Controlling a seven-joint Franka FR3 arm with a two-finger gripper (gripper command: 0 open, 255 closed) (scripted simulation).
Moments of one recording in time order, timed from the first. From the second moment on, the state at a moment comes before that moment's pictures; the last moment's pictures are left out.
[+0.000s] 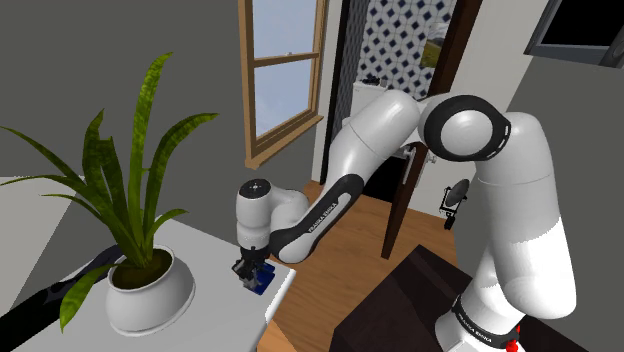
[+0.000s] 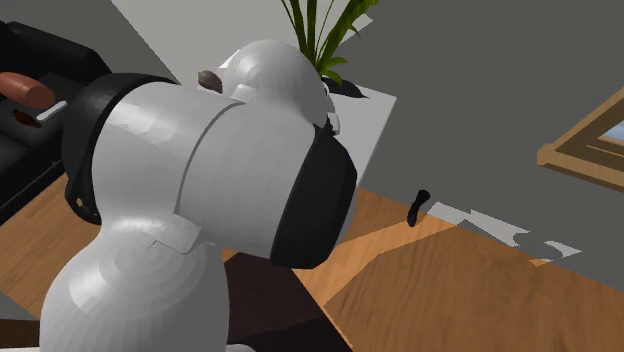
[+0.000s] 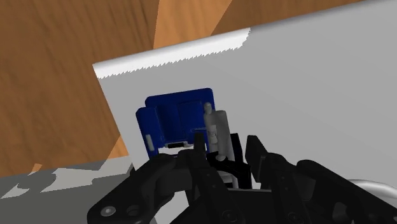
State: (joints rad) arm 0.30 0.53 0.29 -2.03 -0.46 2.59 0.77
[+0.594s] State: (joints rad) arm 0.28 0.46 0.32 -2.05 -0.42 2.54 0.74
